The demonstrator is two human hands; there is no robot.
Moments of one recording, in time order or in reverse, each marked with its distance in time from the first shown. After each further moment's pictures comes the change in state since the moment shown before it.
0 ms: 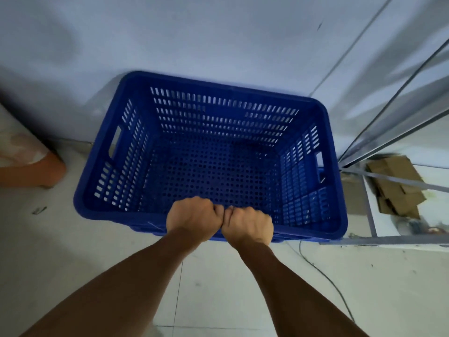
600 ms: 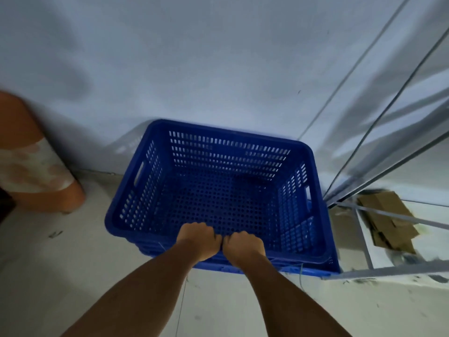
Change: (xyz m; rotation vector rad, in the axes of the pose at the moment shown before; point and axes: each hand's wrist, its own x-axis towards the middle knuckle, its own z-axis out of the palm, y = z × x) left_hand -0.013 -0.009 -0.020 0.000 -0.151 0.129; right_hand -0.014 -0.002 -0.025 -0.064 -0.258 -0.180
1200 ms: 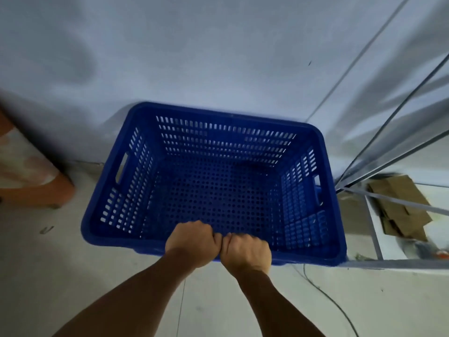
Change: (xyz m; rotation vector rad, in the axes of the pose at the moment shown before) left_hand 0.015 0.003 0.004 0.038 0.056 -0.007; right_hand 0.023 0.006 0.036 0.071 0.483 0.048
